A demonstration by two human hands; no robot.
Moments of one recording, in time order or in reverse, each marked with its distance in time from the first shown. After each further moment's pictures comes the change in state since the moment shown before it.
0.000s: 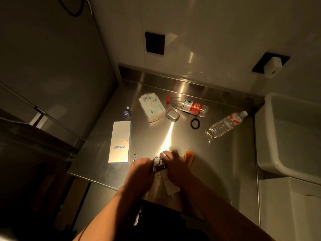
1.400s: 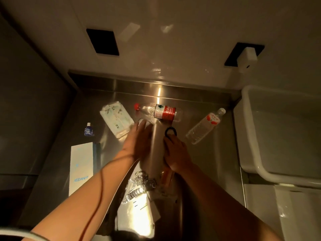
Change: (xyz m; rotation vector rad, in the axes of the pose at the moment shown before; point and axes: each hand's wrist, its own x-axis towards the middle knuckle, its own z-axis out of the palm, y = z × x) left_hand 0.224 0.063 -0.006 0.213 -0.104 0.232; right_hand 0.070 0.127 -0.036 0.266 0.162 0.197
